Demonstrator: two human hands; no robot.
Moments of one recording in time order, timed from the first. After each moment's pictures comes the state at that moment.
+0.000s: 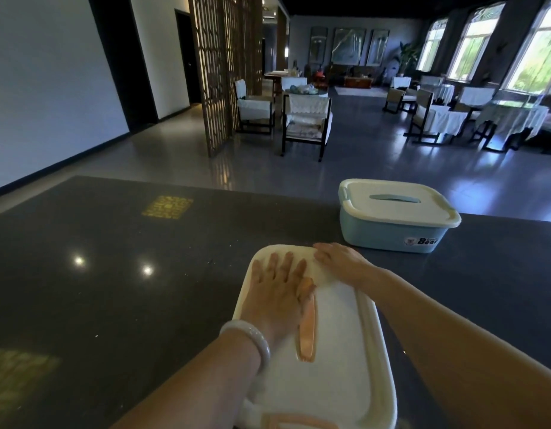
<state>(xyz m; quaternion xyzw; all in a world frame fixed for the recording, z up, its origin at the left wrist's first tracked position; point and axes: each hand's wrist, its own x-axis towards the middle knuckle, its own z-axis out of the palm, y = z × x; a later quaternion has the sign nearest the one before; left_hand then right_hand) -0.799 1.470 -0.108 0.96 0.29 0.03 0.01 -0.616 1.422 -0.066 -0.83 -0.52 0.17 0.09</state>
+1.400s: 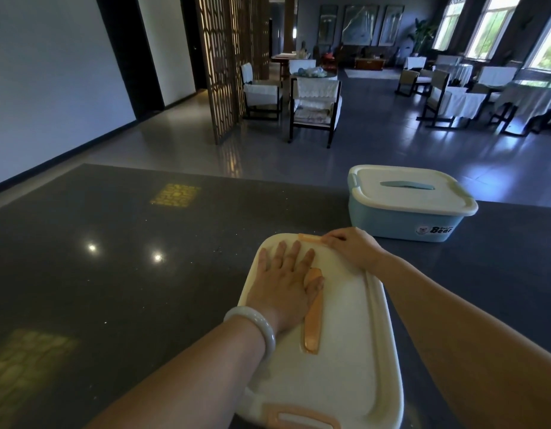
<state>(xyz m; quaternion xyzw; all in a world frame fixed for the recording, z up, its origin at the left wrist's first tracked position) -0.797 1.470 -0.104 0.95 0.29 0.01 0.06 -0.593 1.428 -0.078 -0.81 -0.46 0.22 0.28</state>
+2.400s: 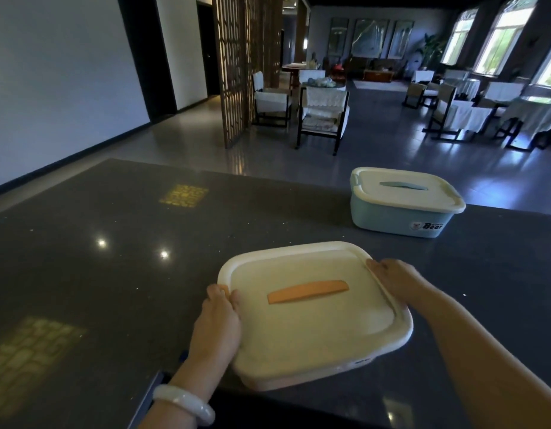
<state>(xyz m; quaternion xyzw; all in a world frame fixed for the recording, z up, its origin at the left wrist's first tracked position) -0.943 1.401 -0.096 0.72 0.59 0.20 0.32 -0.635 1.310 -0.066 -0.91 -0.32 0.21 0.17</state>
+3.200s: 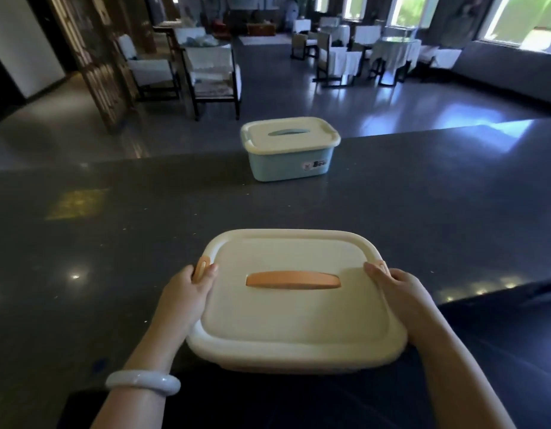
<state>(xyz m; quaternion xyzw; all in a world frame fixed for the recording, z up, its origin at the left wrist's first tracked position) -0.883 1.371 -0.109 0.81 0.43 0.15 0.37 -0.696 1.090 -0.096 -0.84 -0.01 0.21 0.51</state>
